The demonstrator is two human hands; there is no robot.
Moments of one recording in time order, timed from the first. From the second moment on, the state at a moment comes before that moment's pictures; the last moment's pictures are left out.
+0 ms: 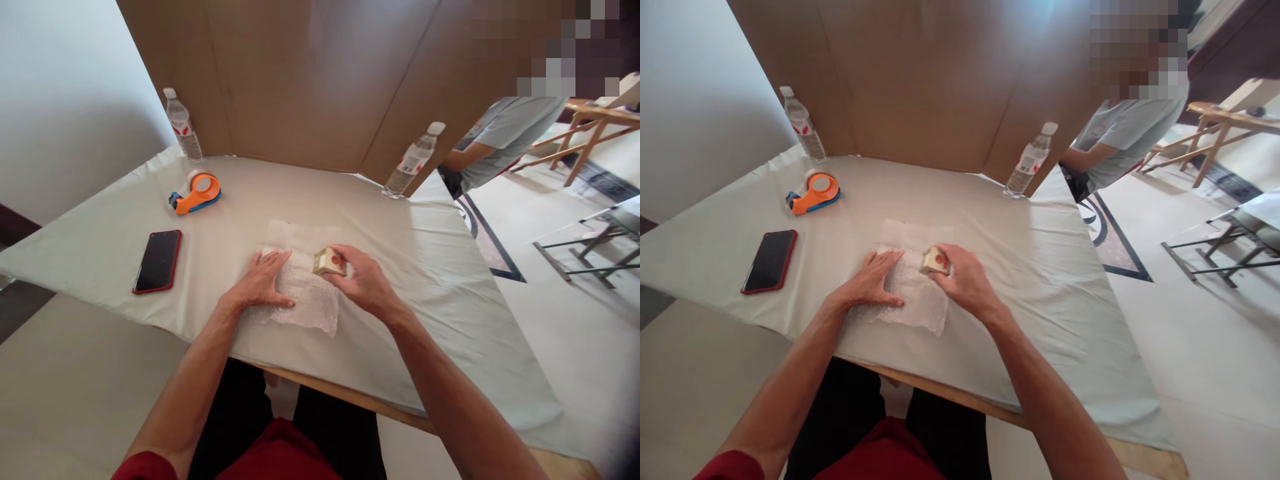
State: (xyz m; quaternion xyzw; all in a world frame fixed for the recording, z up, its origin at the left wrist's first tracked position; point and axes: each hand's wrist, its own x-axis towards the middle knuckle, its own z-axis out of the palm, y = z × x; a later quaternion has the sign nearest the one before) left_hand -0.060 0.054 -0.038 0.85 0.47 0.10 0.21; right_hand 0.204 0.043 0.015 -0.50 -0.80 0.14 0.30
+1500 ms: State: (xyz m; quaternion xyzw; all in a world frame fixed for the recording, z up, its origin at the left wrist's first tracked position) left_hand -0.089 -0.036 -0.008 0.87 0.47 0.10 0.11; right_hand 0.163 0.063 -0.043 -0.43 -0.83 0.27 0.25
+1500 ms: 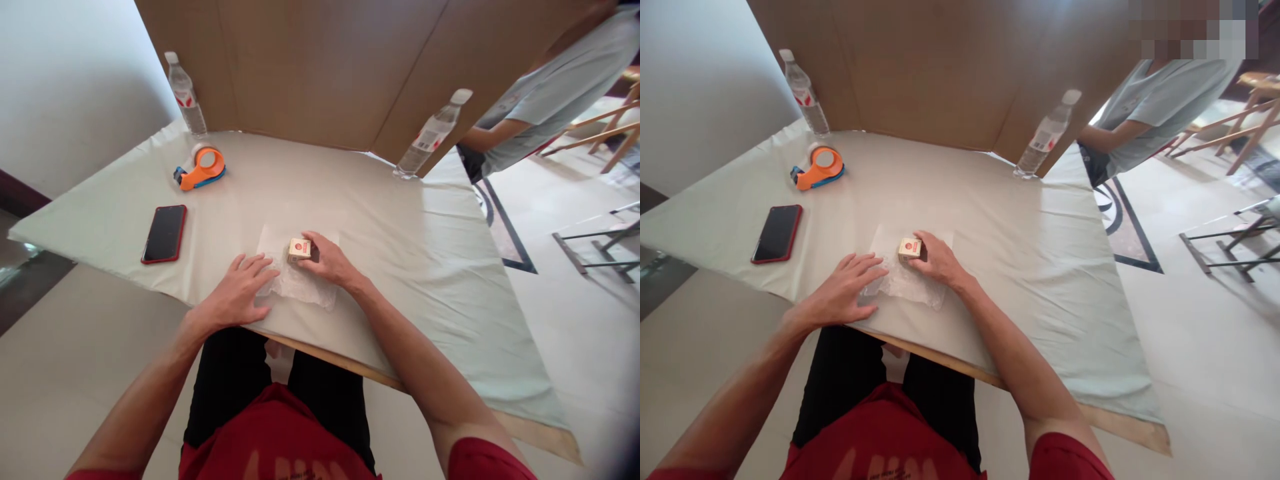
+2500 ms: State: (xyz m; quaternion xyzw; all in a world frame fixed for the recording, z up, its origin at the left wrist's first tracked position) left_hand -0.033 0.045 -0.012 0.63 0.57 0.38 0.38; right_hand 0.168 0.059 -0.021 -0.49 -0.62 0.49 0.36
